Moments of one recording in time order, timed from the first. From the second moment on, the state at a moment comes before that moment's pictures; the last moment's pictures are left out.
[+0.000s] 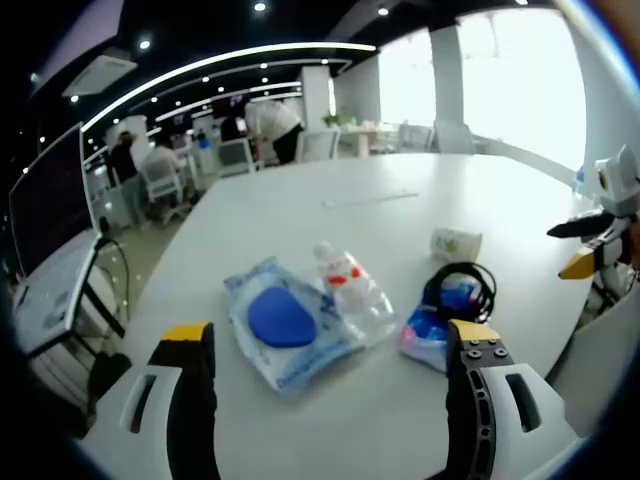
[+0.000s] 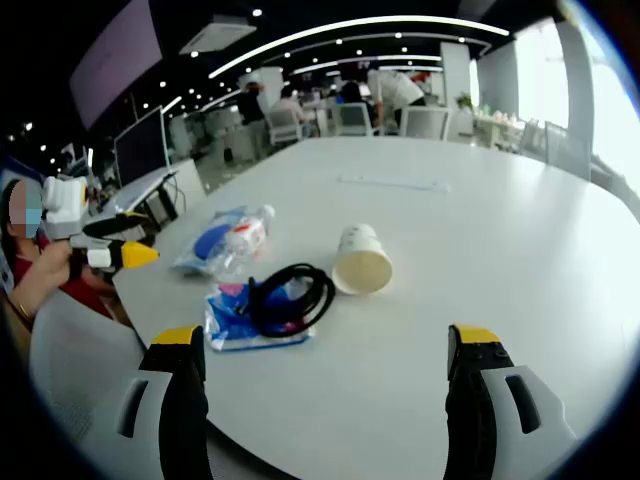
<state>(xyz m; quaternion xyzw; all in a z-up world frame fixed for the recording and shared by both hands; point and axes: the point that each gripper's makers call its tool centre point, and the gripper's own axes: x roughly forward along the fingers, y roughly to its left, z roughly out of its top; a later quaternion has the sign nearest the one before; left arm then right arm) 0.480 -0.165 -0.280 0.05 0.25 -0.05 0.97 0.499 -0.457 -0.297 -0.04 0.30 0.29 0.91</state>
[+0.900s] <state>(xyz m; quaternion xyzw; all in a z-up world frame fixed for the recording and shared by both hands) 0.479 -0.163 -0.282 0.05 0.26 -0.05 0.96 0.499 -0.458 -0.302 -0.06 0.31 0.29 0.90</state>
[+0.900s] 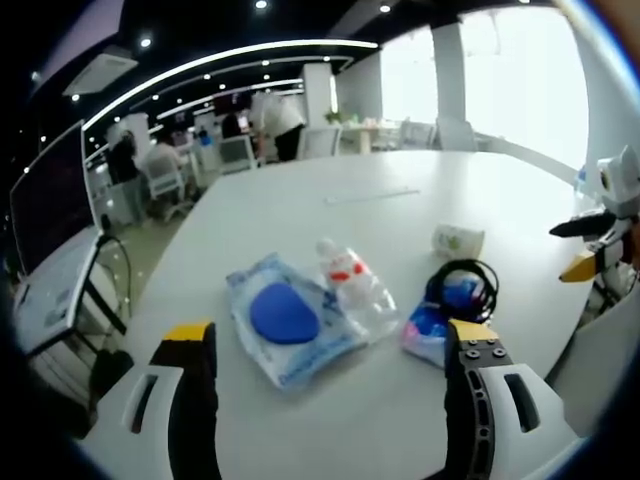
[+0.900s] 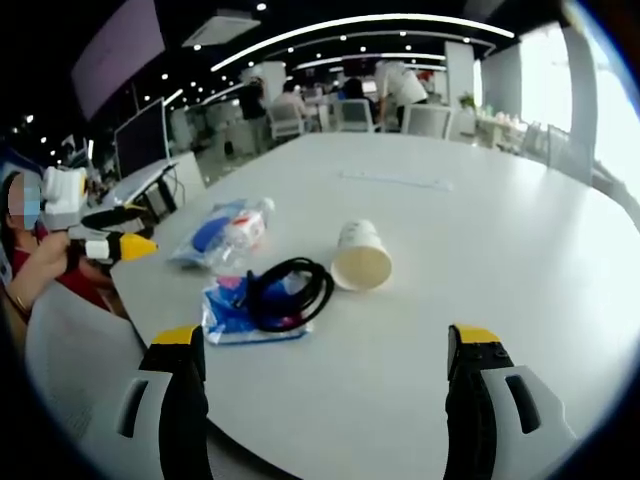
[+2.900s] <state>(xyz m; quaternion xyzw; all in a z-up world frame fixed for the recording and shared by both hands) 0.480 -0.167 -0.280 0.02 0.26 -0.05 0.96 0.497 -0.457 -0.305 -0.07 0.31 0.30 0.90</state>
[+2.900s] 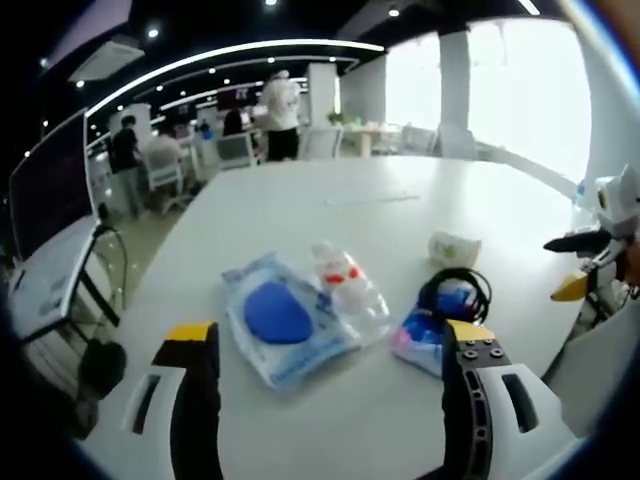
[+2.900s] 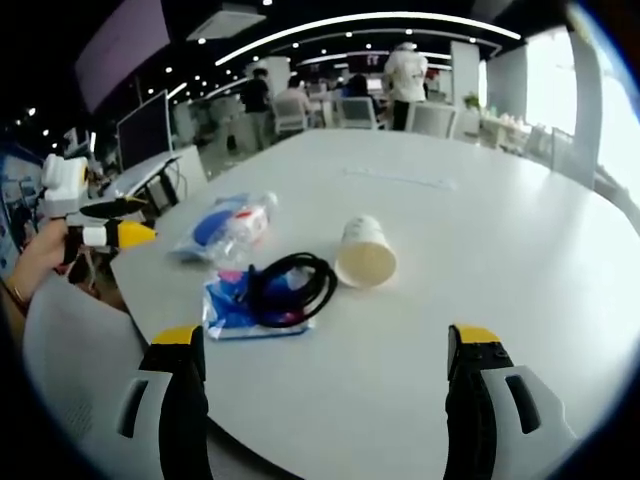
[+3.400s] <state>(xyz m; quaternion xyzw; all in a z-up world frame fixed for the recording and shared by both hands) 0.501 -0.177 -0.274 0.02 0.28 -0.06 0.96 0.498 -0.458 -0.306 -0.06 0.32 0.30 0.90</state>
